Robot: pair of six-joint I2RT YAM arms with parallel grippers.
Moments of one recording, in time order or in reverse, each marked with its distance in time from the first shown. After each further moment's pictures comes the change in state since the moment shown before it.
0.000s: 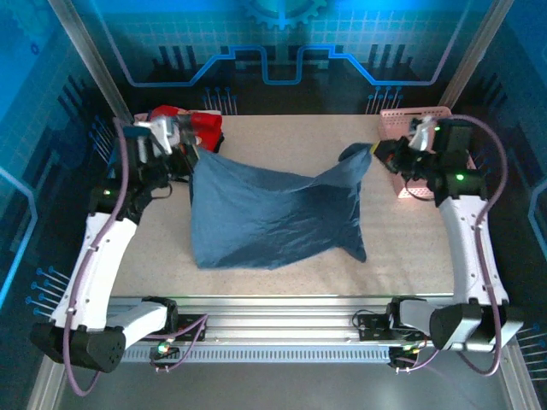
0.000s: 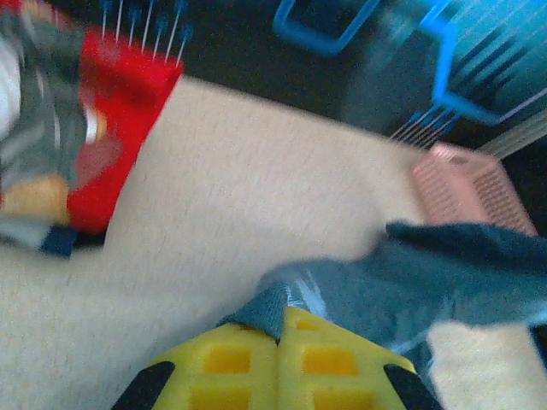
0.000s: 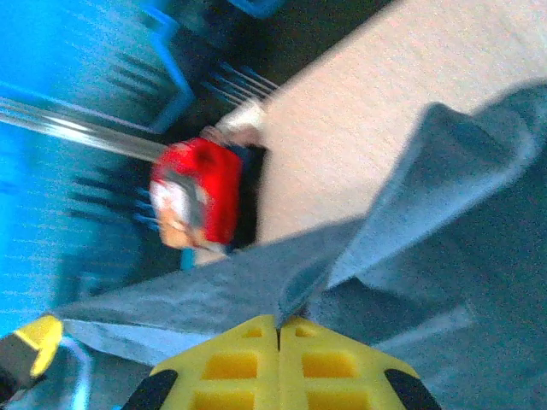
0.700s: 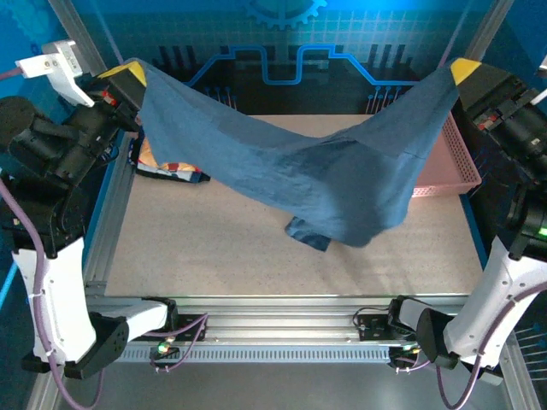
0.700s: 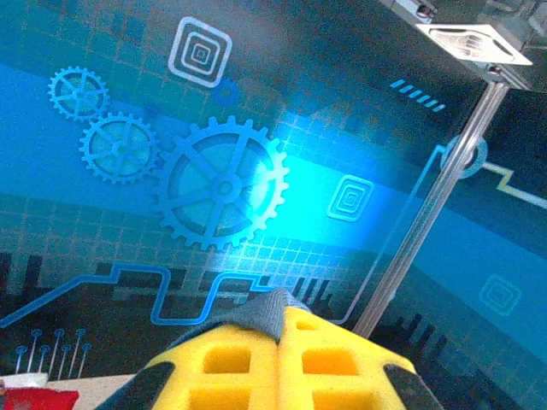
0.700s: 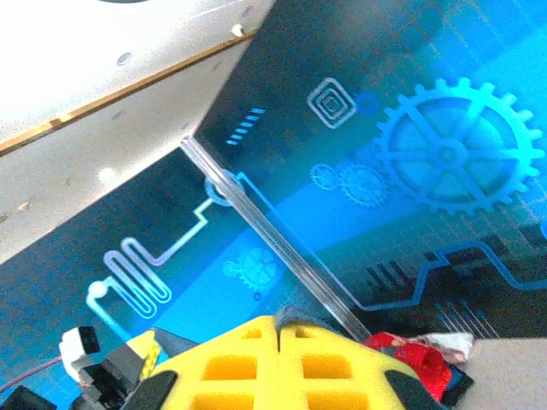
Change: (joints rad) left arm 0.022 0.064 0.719 -0.026 0.052 0.022; right arm -0.269 -0.008 0.806 0.143 -0.249 0.388
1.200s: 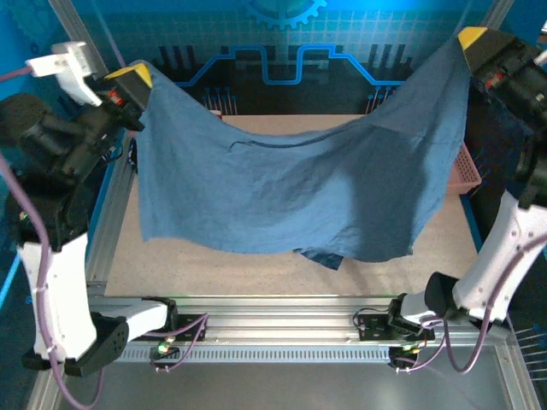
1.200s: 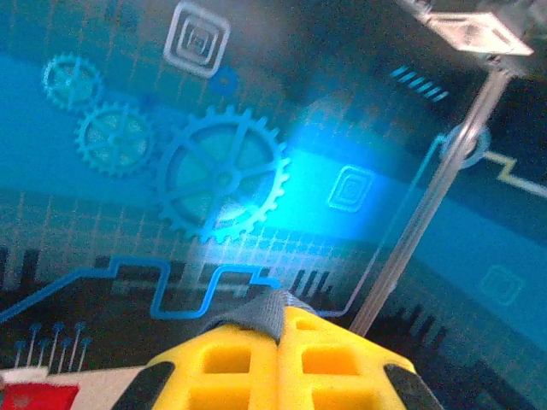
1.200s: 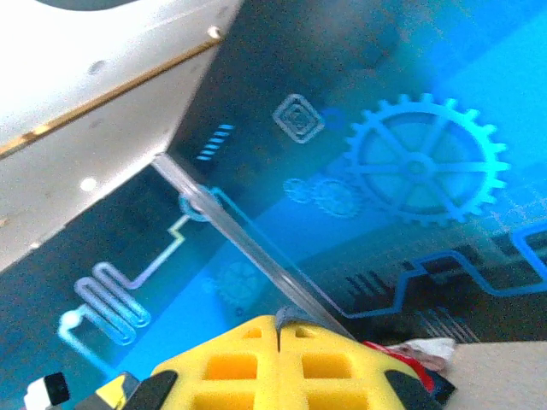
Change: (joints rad) left arm 0.000 0.036 -0.059 0.025 0.002 0.010; right arm -0.004 0.264 0.213 -0.106 0.018 -0.057
